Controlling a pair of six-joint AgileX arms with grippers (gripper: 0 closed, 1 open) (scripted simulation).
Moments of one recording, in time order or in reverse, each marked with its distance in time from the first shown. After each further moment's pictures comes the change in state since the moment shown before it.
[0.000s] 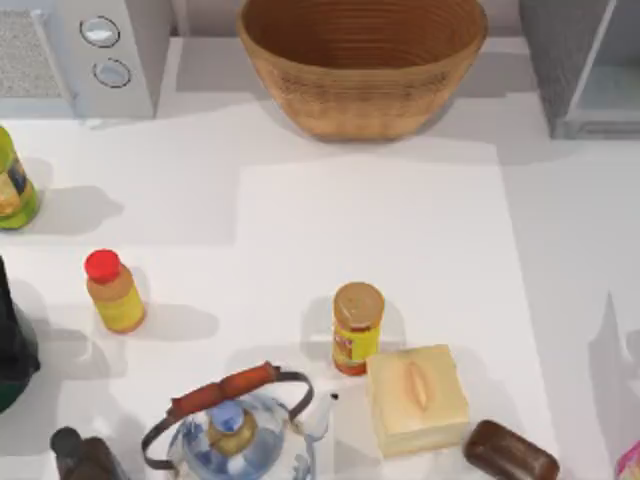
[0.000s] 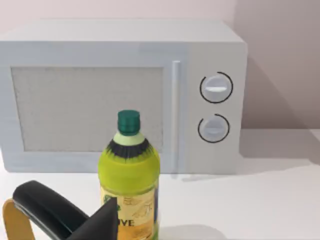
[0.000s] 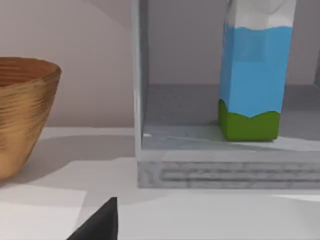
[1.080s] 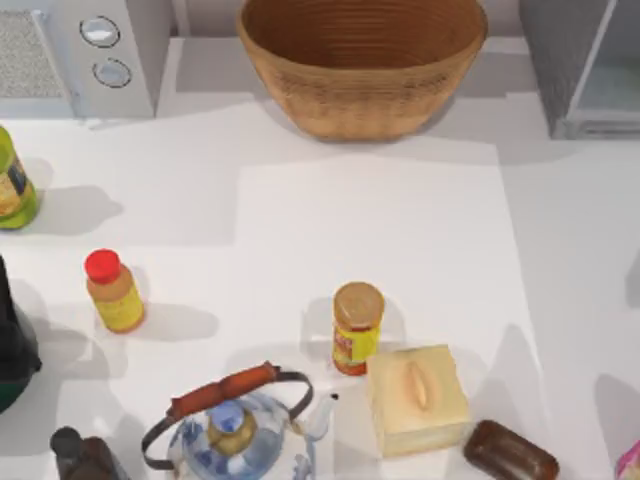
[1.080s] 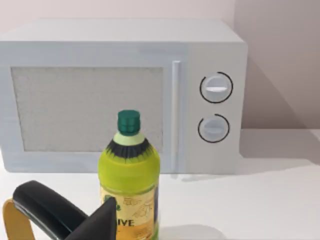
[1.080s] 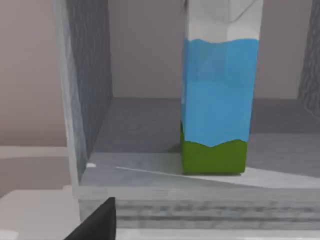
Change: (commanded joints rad) left arm 0.000 0.000 0.000 0.000 0.000 0.000; right arm -0.355 1.183 0.122 1.071 -0.341 0.012
